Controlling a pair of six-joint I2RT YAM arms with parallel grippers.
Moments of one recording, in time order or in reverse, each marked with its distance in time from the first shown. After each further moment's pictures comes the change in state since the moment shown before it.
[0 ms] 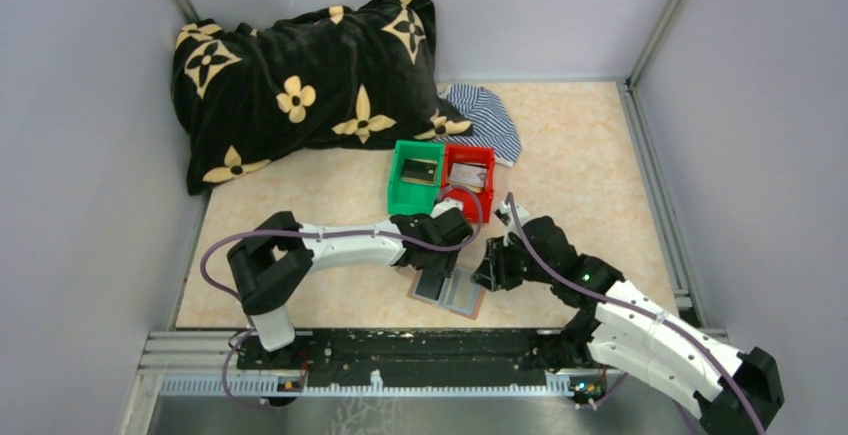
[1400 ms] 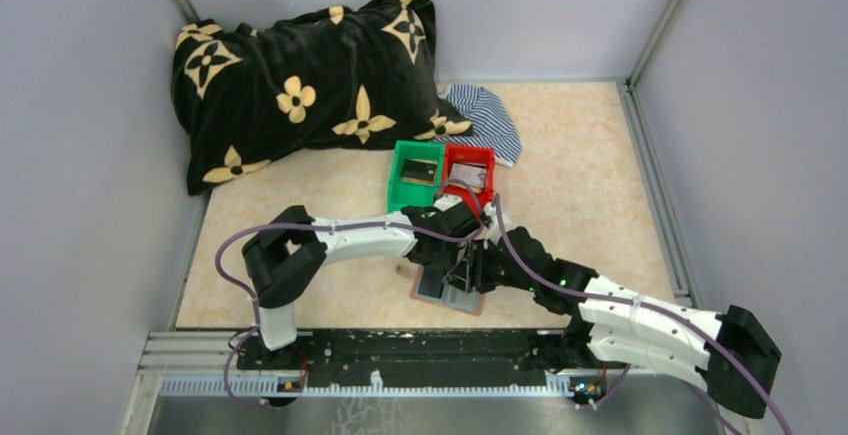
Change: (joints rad) left arm 0.019 0.104 0.128 -0.132 -0.051 -0.108; right arm 0.215 0.121 -0.069 0.314 0.113 0.272
